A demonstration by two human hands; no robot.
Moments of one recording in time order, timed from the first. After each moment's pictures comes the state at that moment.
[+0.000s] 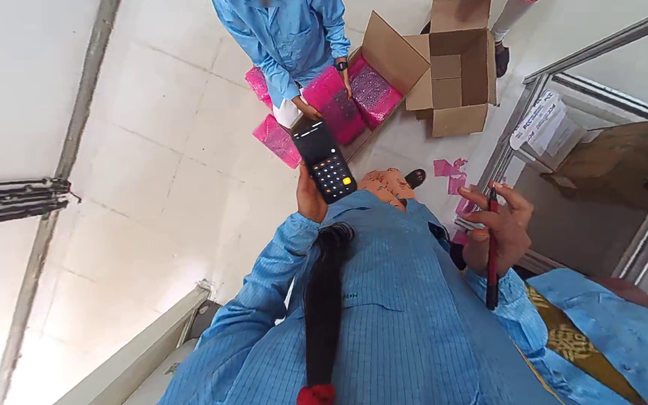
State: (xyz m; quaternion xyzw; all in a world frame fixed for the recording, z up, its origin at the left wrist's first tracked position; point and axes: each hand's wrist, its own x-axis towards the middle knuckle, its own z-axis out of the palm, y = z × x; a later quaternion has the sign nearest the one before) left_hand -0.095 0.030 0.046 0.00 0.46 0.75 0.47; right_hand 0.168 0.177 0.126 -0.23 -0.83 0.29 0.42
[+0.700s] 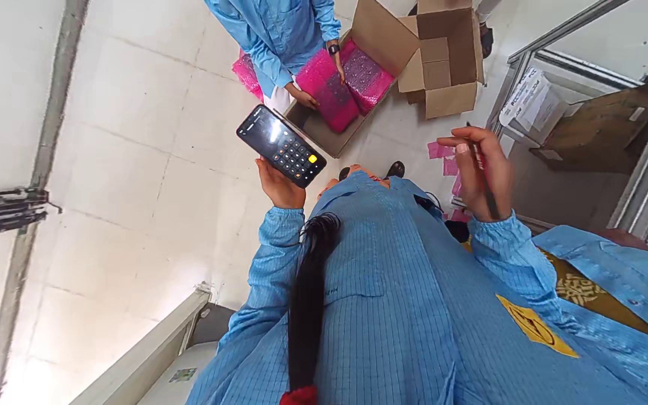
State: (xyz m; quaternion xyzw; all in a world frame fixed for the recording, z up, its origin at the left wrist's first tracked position) left_hand -0.123 -0.038 0.050 -0.03 0.42 0.84 0.34; right_hand 0.146 0.147 0.144 -0.35 -0.81 0.39 0.26
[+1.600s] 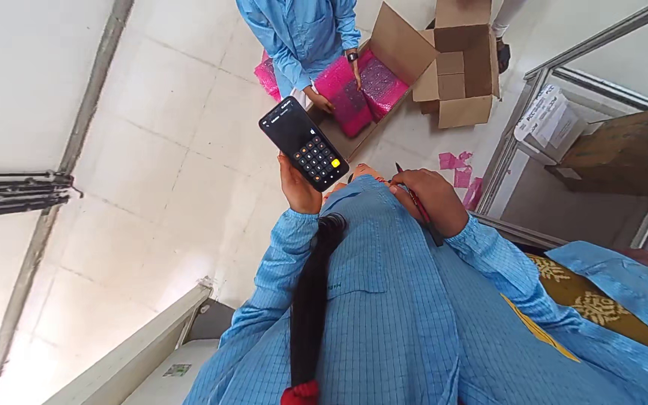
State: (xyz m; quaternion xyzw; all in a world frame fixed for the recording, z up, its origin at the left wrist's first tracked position) left_hand -0.102 -0.048 0.082 0.02 0.42 0.84 0.34; right_hand 0.110 0.092 0.121 -0.18 -0.92 0.32 0.14
